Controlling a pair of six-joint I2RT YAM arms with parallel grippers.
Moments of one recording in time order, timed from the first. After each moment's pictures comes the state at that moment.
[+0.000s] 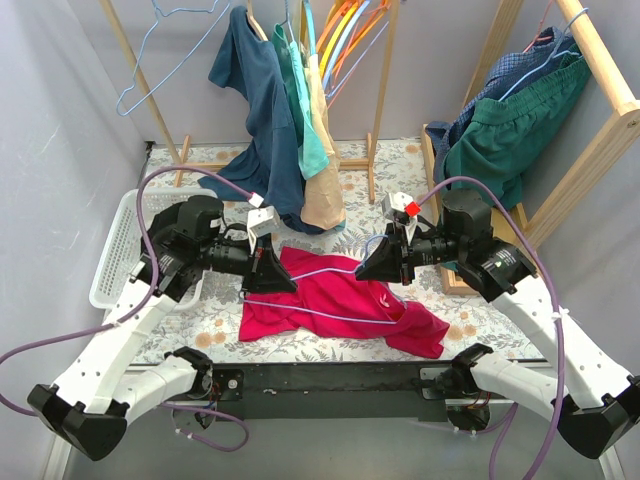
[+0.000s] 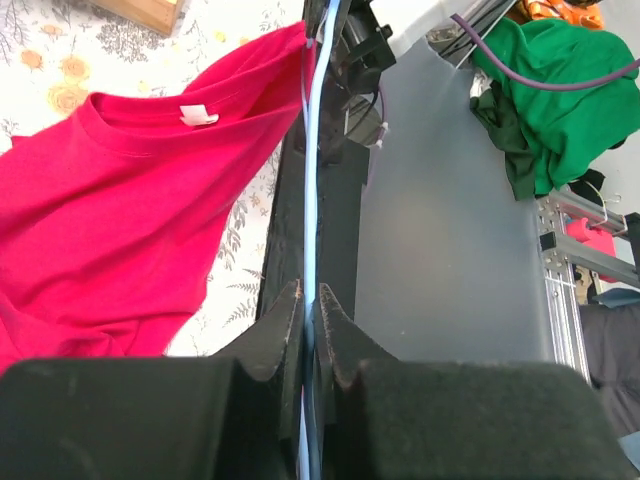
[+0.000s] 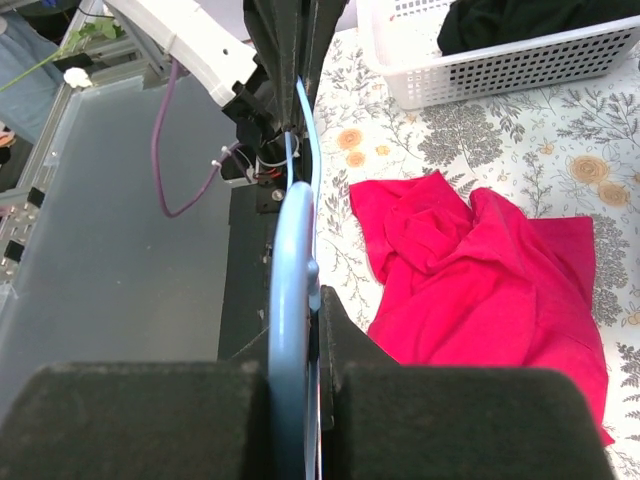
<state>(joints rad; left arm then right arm) -0.49 0.96 1.09 -0.73 1.04 0.05 0.61 0.94 1.04 -0.43 -1.03 -0.04</state>
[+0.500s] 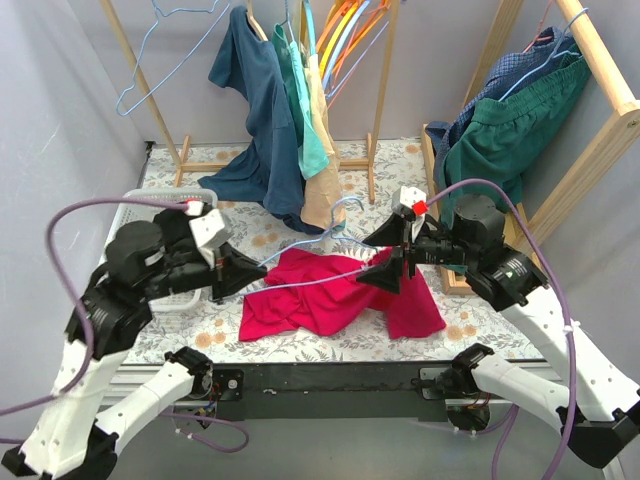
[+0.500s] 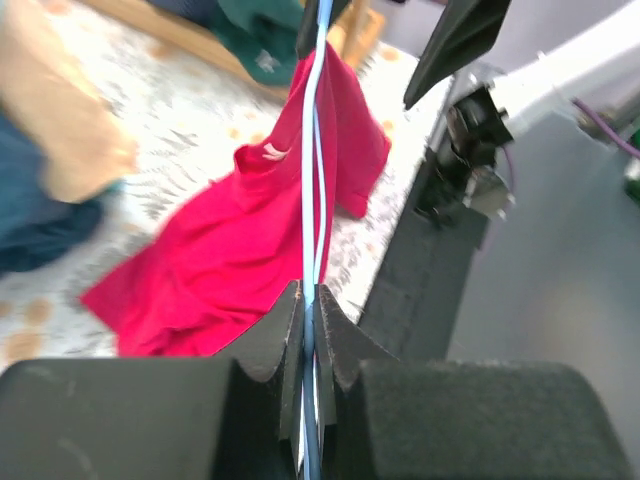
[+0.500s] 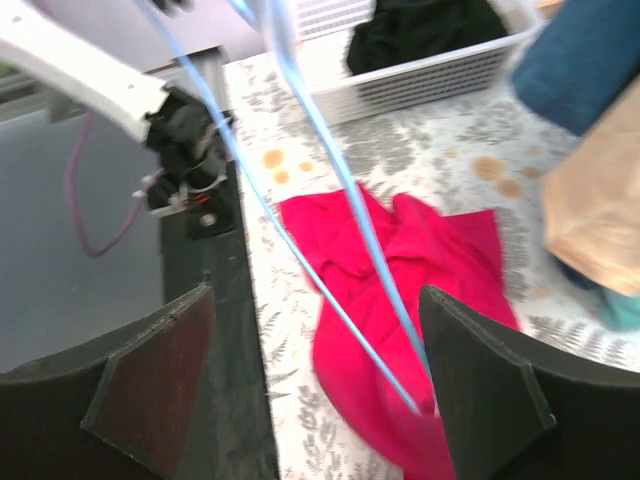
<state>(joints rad) -0.51 0.74 1.21 -0.79 0.69 0.02 0.62 0.89 1.03 -0.40 -0.83 -0.02</state>
